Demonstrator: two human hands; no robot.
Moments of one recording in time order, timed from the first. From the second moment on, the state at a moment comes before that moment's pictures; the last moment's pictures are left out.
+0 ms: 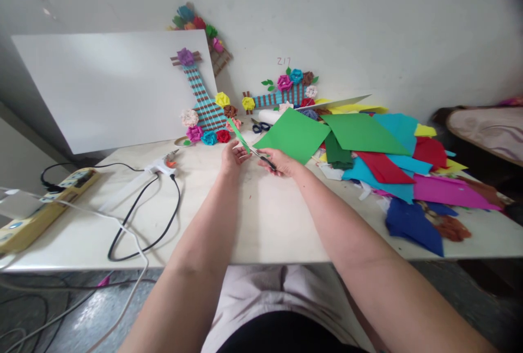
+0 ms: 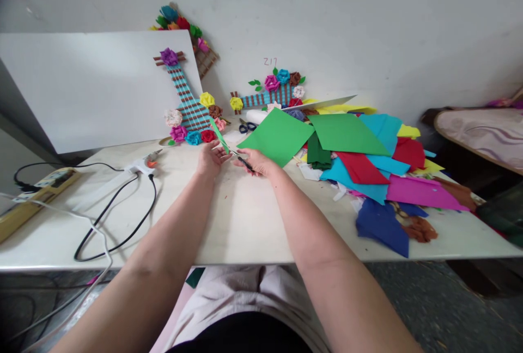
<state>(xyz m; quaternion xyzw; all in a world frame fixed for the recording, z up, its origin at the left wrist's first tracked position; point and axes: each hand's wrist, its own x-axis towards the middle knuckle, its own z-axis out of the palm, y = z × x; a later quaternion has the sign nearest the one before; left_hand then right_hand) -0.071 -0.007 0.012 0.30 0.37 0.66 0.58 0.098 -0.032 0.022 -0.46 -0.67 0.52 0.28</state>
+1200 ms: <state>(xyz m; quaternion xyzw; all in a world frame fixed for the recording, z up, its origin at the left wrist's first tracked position) -0.046 -0.016 0.013 0.37 0.39 0.69 0.48 0.094 -0.034 0.023 -0.49 -0.62 0.52 0.33</state>
